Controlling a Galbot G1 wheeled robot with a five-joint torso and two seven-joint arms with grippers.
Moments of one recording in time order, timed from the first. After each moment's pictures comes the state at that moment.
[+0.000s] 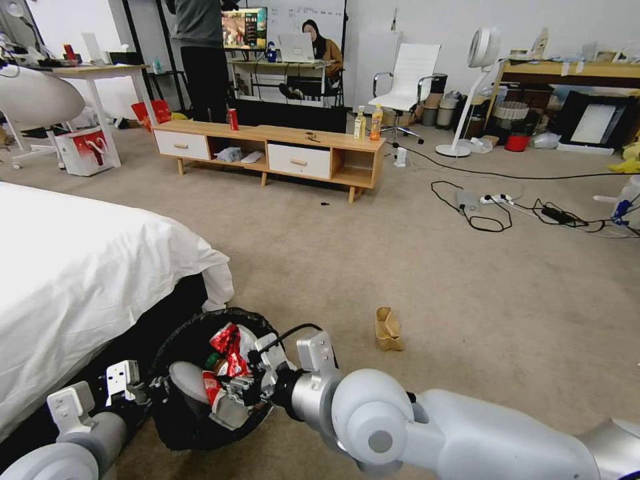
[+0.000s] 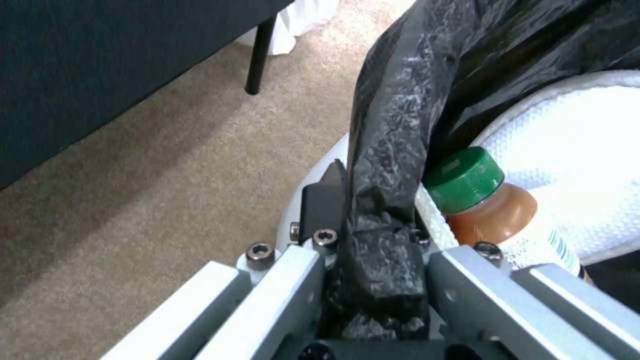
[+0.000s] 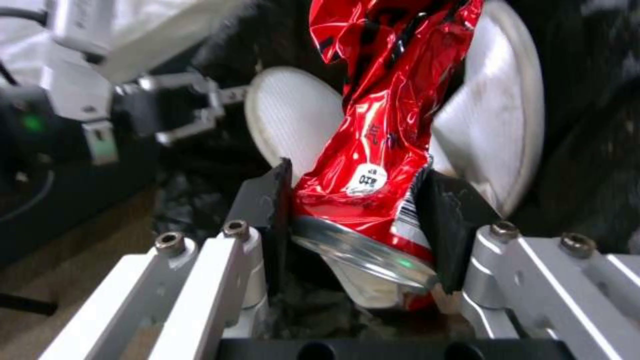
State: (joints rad) left arm 1.52 -1.17 -0.82 -2.23 -1.02 0.74 -0.39; right arm -0.33 1.03 -0.74 2.12 1.49 -0.46 0.70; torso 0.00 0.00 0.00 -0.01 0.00
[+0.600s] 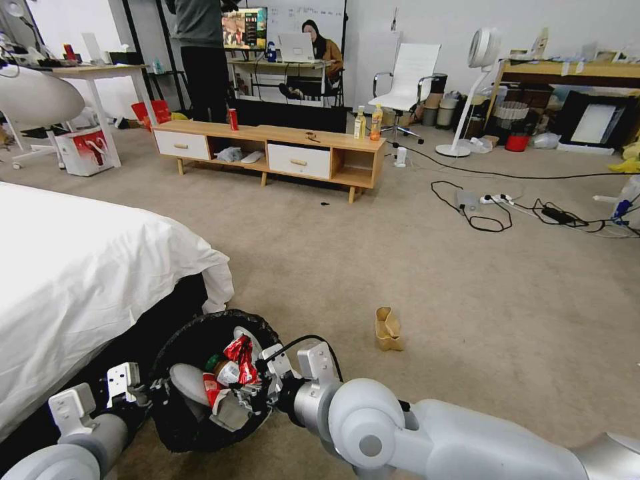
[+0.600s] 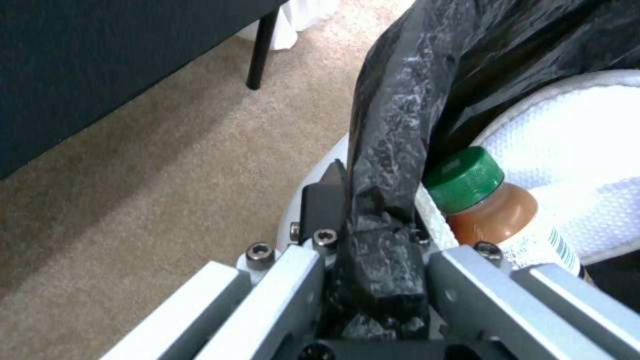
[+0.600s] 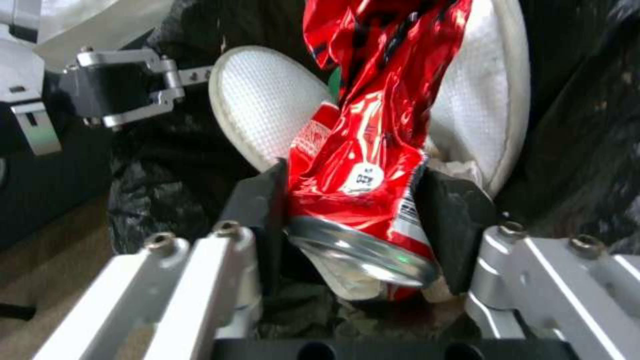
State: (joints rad) left arm 1.53 -1.18 -0.82 -2.22 -1.01 0.74 -0.38; right arm -0.37 1.05 -0.74 2.08 1.46 -0.46 0.71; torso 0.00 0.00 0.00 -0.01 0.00
